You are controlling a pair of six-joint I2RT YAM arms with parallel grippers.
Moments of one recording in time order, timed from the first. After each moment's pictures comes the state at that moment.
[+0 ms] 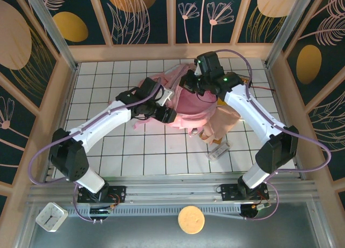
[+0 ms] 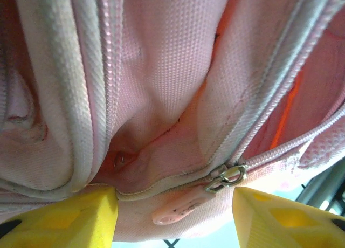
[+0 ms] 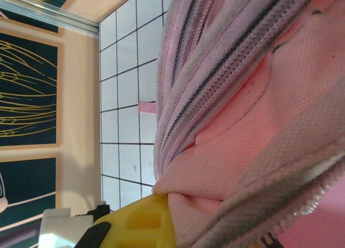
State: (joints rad) left arm -0.67 1.58 1.34 -0.71 0.28 -0.19; right arm 0.56 1.60 1.61 -0.69 -0.29 0.84
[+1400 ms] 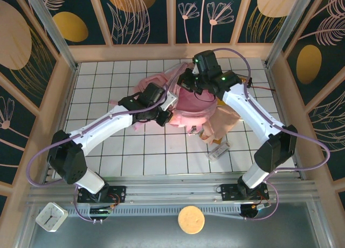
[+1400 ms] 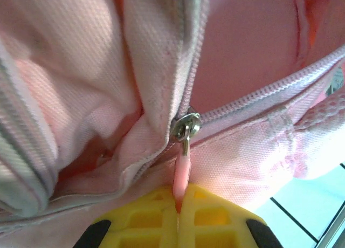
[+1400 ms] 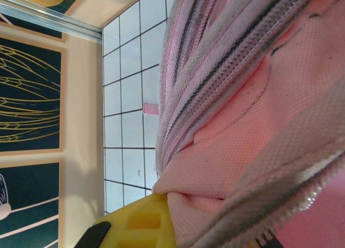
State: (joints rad) left arm -0.71 1.56 1.27 -0.65 0.18 -0.05; right arm 0.58 1.62 1.64 -0.70 -0.25 0.86
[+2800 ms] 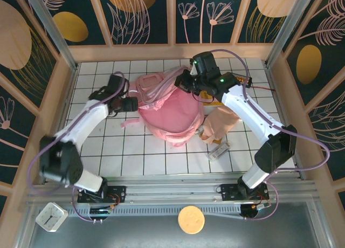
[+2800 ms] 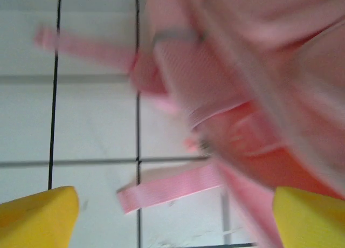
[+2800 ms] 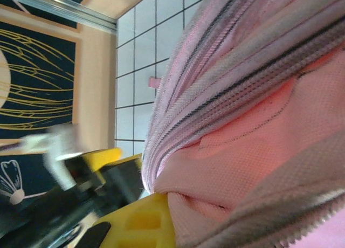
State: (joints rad) left arm -0.30 1.36 1.16 -0.65 -0.06 -0.31; right arm 0.59 1.62 1.62 -0.63 -0.31 0.87
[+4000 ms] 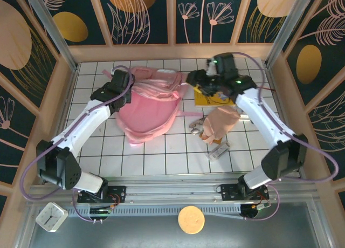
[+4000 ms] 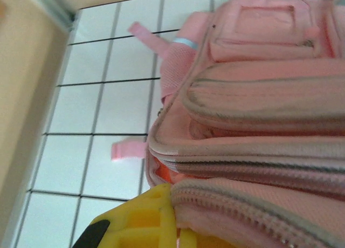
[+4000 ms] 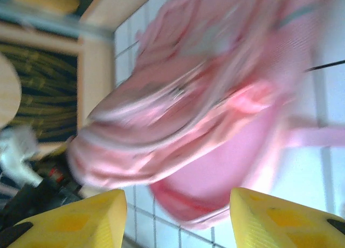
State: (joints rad) left arm -0.40 1.44 1.27 -0.68 -0.52 -0.24; right arm 0.38 1.47 1.46 -0.66 -0.41 0.81
